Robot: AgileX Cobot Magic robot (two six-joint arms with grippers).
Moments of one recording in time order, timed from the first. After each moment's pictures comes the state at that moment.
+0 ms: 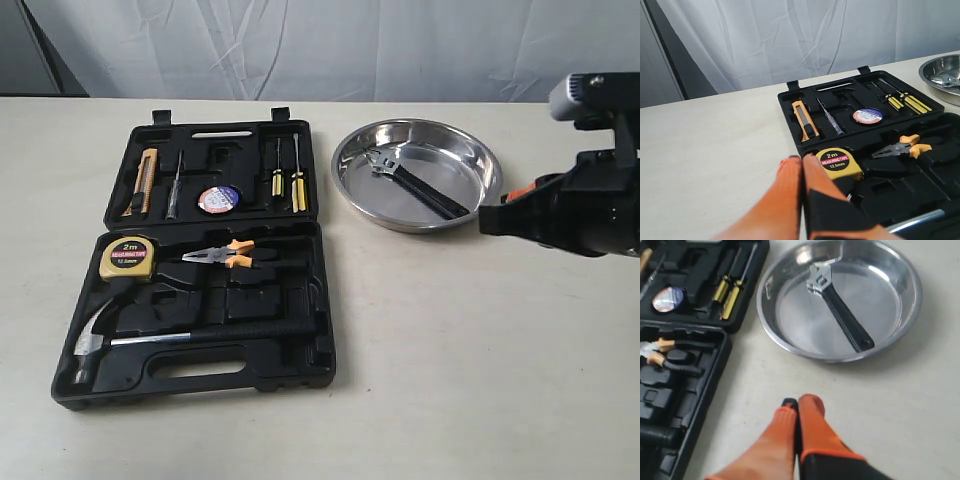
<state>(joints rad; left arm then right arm) -0.05 0.00 0.00 0.07 0.24 0.01 0.32 1.11 -0.56 0.44 0.23 -0.29</state>
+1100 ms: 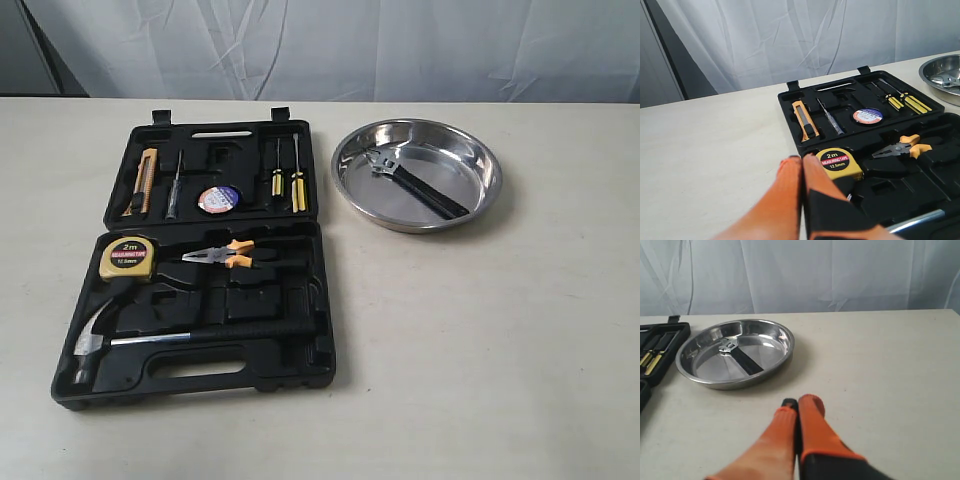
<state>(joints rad) -0.05 0.00 0.00 0.07 0.24 0.01 0.02 0.08 -0.14 0.11 0.42 -0.05</state>
